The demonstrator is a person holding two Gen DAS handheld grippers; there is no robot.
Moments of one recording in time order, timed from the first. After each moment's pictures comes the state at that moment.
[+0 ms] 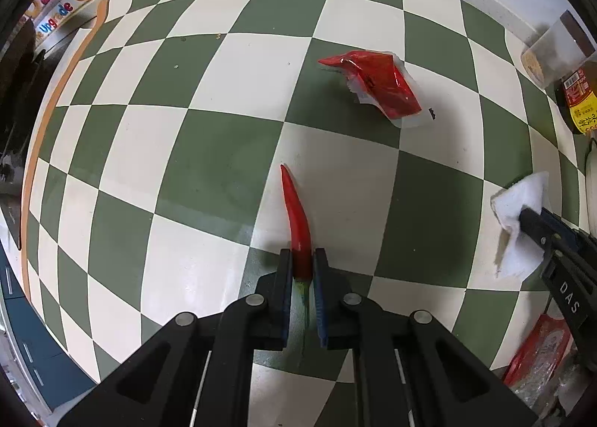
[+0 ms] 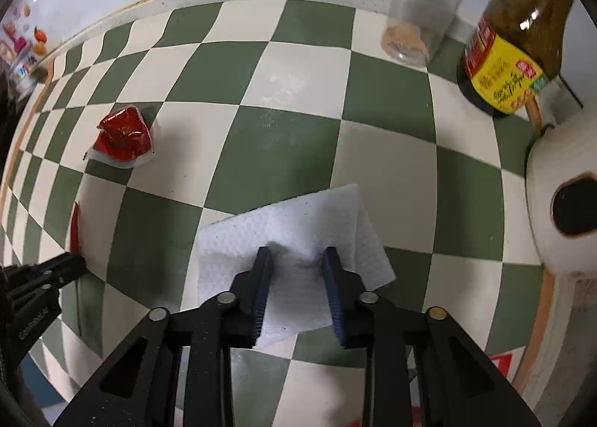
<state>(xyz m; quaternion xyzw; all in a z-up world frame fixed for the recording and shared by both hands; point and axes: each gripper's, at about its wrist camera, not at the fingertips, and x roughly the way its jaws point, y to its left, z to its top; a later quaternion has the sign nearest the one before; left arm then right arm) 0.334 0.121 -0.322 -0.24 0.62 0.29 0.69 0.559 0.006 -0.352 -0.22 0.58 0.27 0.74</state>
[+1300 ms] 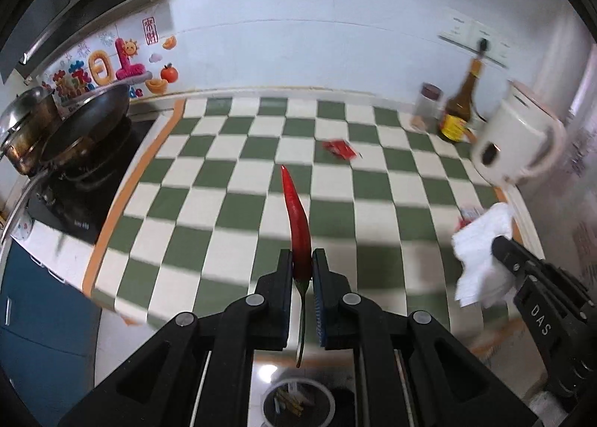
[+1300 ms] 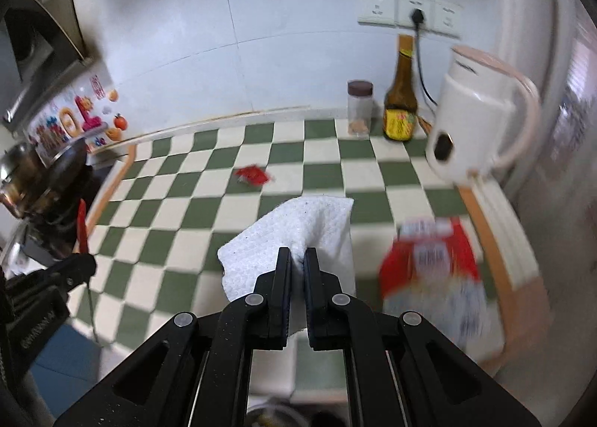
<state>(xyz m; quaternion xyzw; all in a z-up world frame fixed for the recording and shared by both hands) 0.168 0.020 -0.178 -0.14 0.43 0.24 0.86 0.284 -0.122 -0.164 -0.06 0.42 0.25 0.87</state>
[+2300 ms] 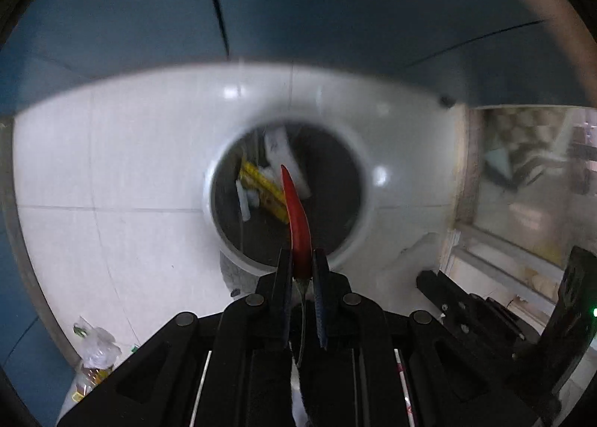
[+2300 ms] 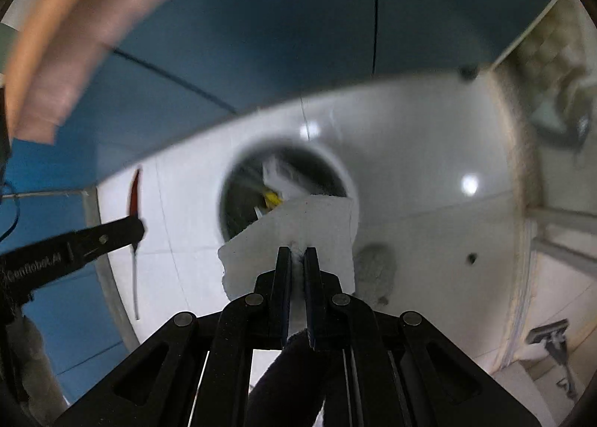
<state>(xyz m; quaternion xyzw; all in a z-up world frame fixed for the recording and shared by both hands) 0.035 -0.050 -0.724 -0.29 0.73 0.10 0.60 0.033 -0.261 -0.695 -0.04 0.74 0.20 0.65</state>
